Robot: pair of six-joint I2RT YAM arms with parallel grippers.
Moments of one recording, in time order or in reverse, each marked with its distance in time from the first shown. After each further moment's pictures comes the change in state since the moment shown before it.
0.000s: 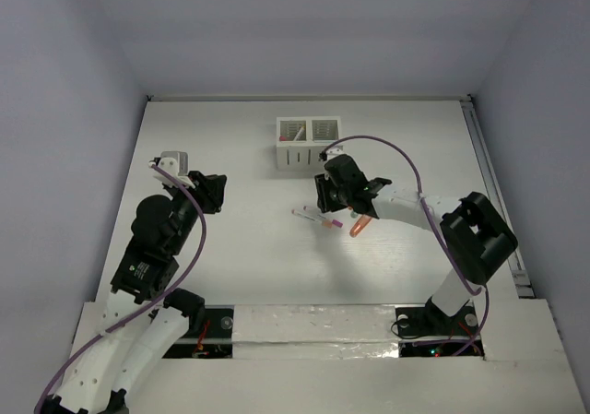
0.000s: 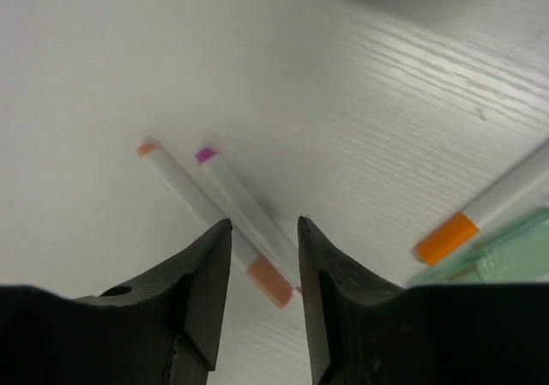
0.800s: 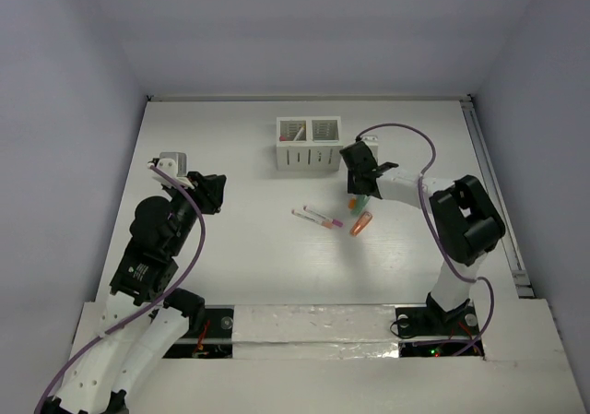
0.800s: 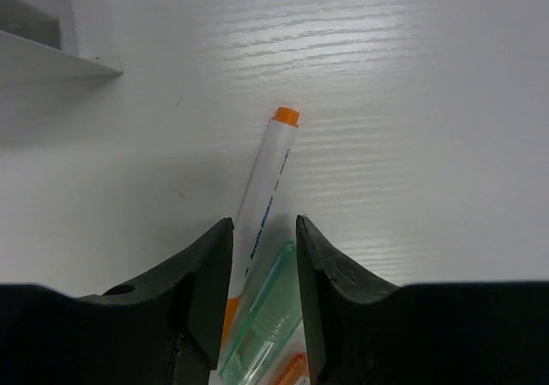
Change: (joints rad) left arm 0.000 -0.008 0.000 0.000 0.005 0.000; right arm -0.164 0.117 0.079 -0.116 0.394 0.109
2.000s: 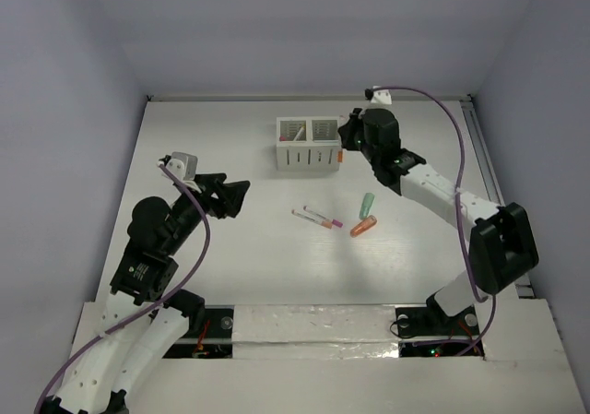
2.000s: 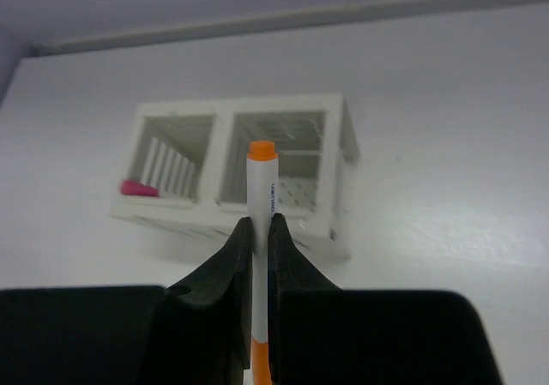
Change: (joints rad) left arm 0.000 0.003 0.000 0.061 0.206 0.021; right arm -0.033 -0.254 0.046 0.315 -0.208 -0.037
